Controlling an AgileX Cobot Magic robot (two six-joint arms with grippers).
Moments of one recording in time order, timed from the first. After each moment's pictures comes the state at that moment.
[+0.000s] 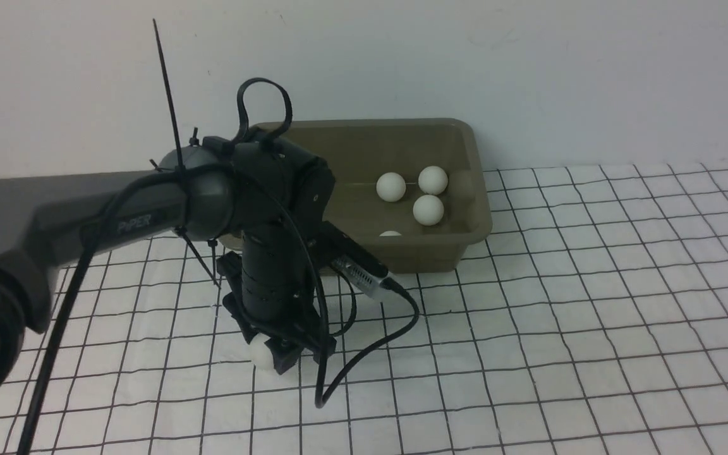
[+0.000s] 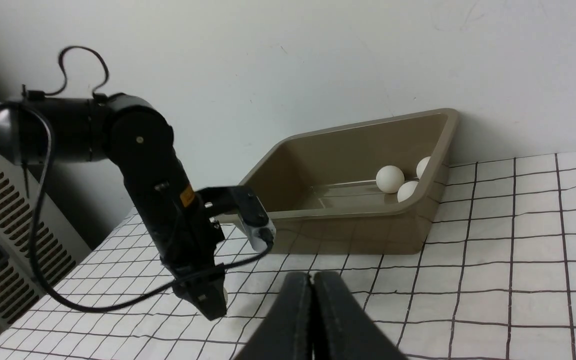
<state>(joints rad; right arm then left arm) 0.53 0.04 -0.35 0.00 0.57 0.39 -0.52 2.01 -1.45 0.11 1.13 0.13</state>
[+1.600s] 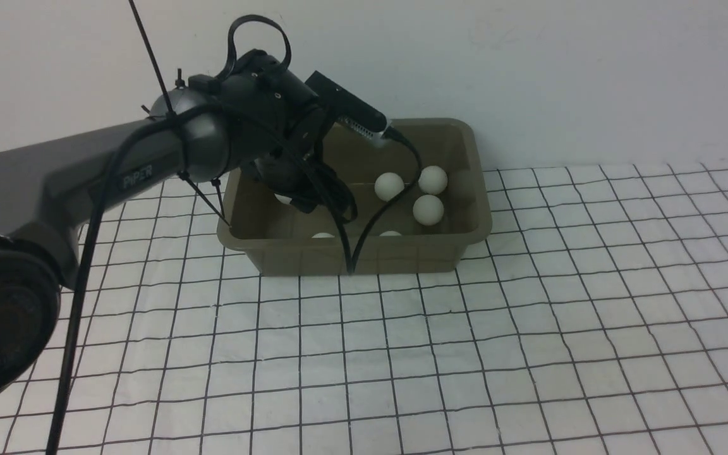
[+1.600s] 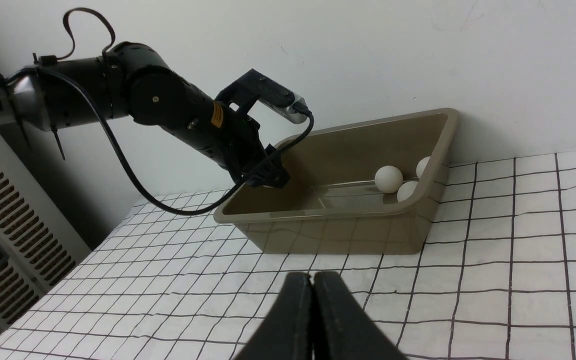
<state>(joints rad) 0.53 0.04 -0.35 0.00 0.57 0.39 -0.46 2.10 -1.72 0.44 0.75 -0.19</state>
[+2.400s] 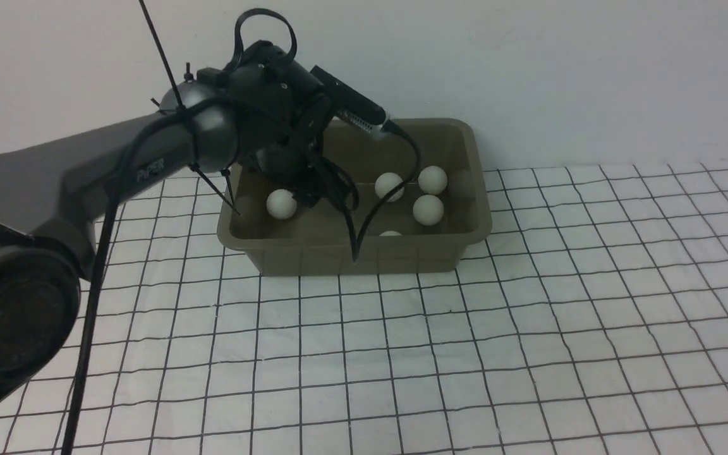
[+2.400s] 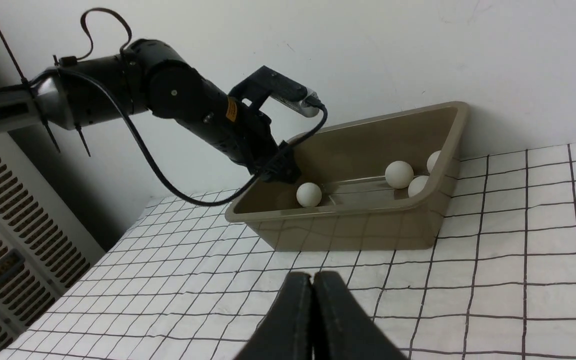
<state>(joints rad) 0.53 0.04 -0.35 0.03 0.57 0.40 -0.45 2.14 -1.81 0.45 0.84 -0.18</state>
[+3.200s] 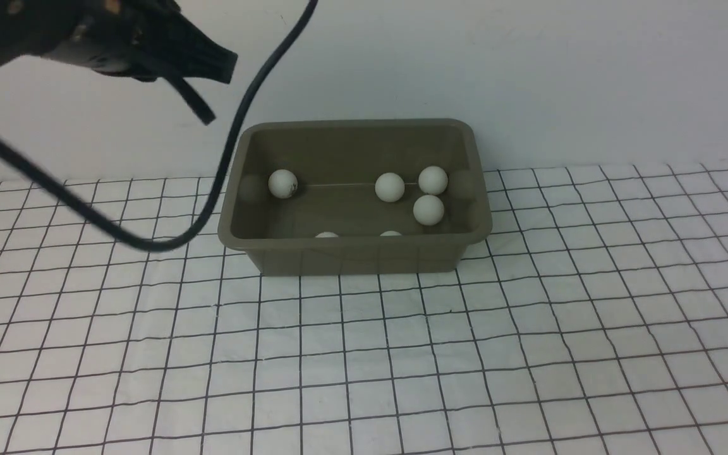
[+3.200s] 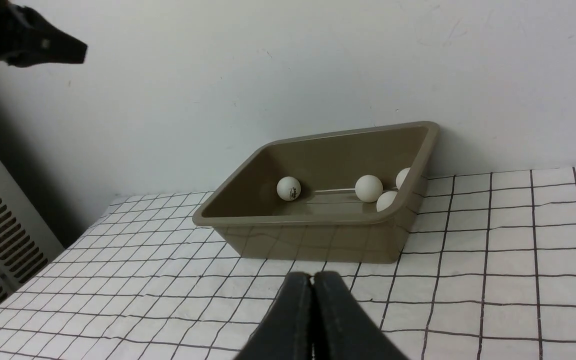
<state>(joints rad) 0.53 0.04 -0.35 -0.06 0.57 0.40 -0.43 1.34 -1.38 0.48 0.78 -0.34</state>
